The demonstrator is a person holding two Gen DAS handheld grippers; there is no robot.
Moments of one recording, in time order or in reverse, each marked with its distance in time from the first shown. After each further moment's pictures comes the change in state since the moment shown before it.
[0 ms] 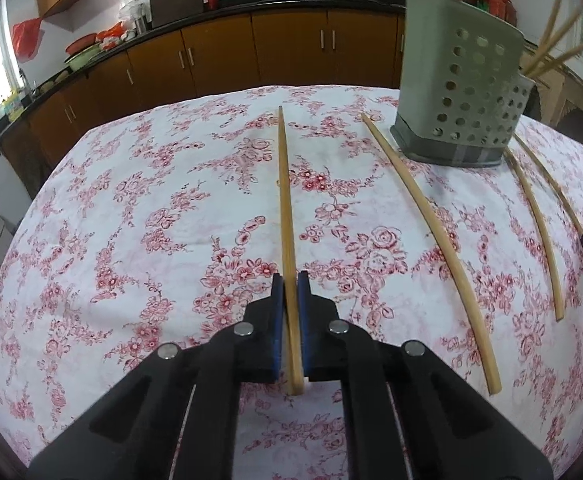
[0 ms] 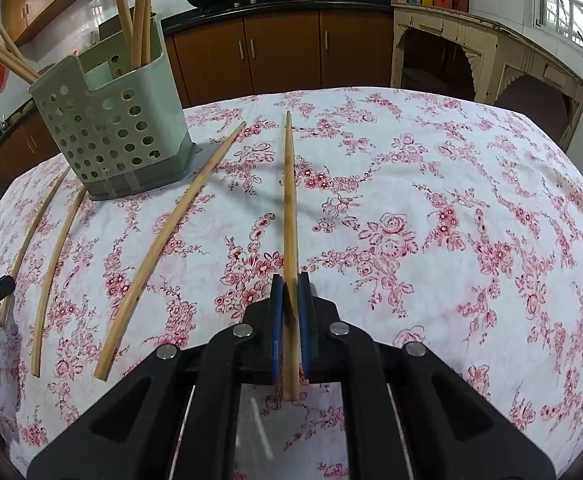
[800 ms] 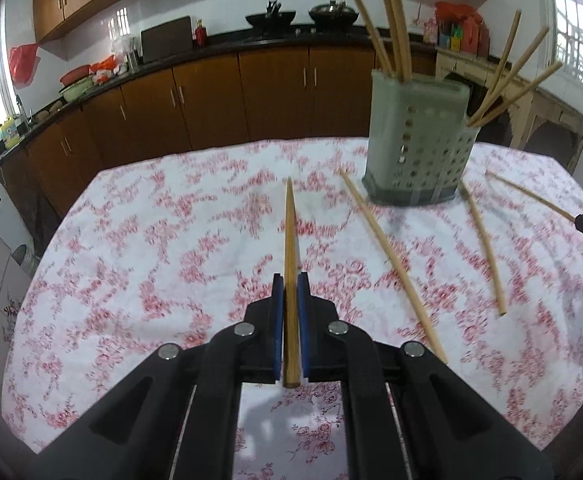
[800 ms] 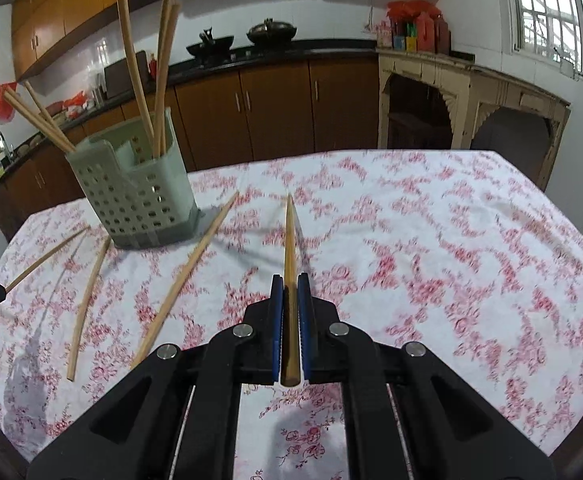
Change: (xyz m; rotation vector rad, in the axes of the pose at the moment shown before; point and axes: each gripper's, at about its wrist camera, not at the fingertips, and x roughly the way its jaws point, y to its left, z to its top) left arm -0.078 0.012 0.008 0.027 -0.138 -0.054; right arm -0.069 -0.021 0.012 0.021 -0.184 -0.001
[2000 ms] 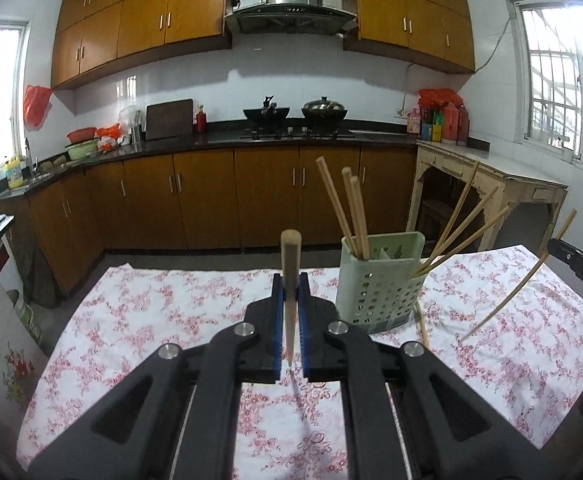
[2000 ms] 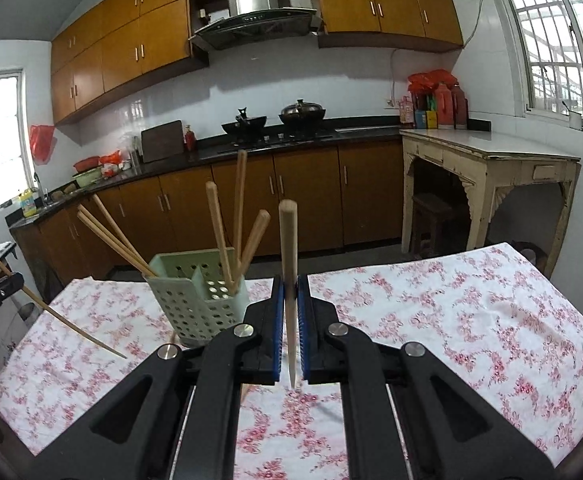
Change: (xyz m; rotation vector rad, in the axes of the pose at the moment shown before) left arm -0.098 -0.002 0.073 -0.030 -0.324 -0.054; right arm -0.081 0.029 0.072 -0.023 -0.260 0.110
